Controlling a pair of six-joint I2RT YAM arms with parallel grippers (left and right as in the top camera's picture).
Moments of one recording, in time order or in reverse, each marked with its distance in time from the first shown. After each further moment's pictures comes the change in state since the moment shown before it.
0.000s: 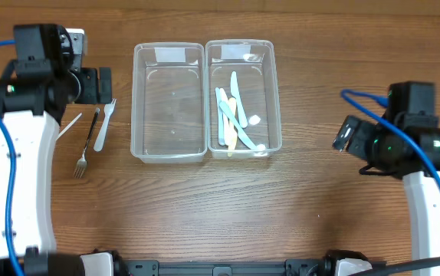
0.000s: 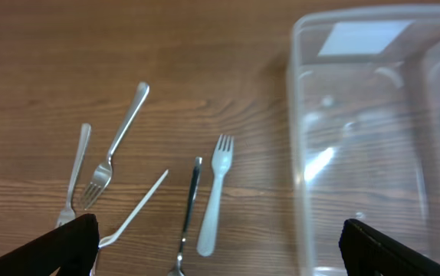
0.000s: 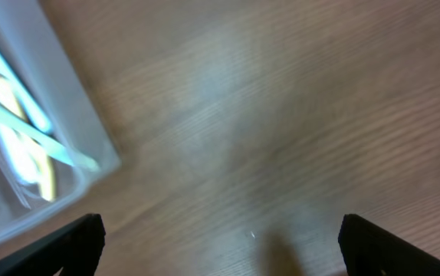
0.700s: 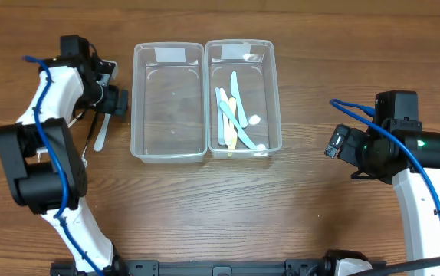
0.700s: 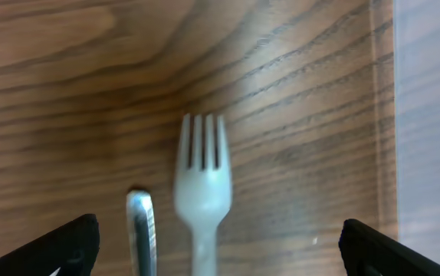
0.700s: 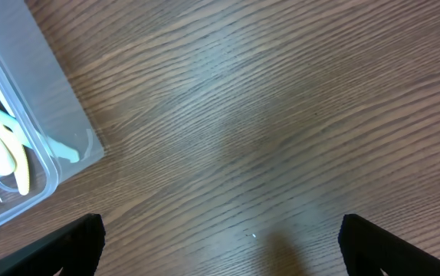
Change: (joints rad) left arm 0.019 0.563 0.021 0.120 0.069 0.175; right arm 0.000 0.000 -0.110 0.074 -0.019 -0.012
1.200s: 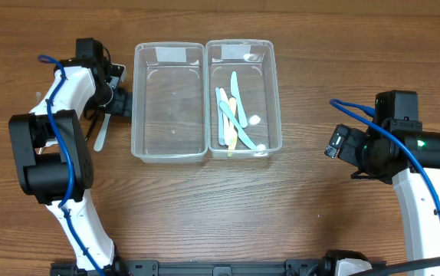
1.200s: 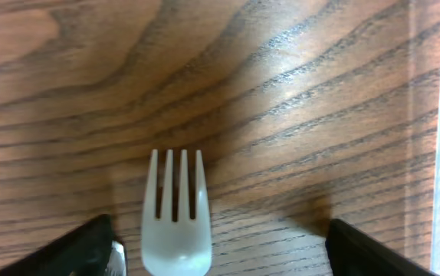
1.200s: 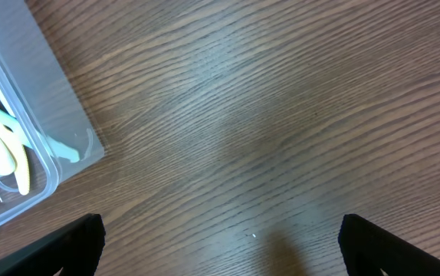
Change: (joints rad) left arm -0.046 0.068 0.005 0.044 -0.054 -0.043; right arm 0.000 0.000 0.000 0.000 0.000 0.000
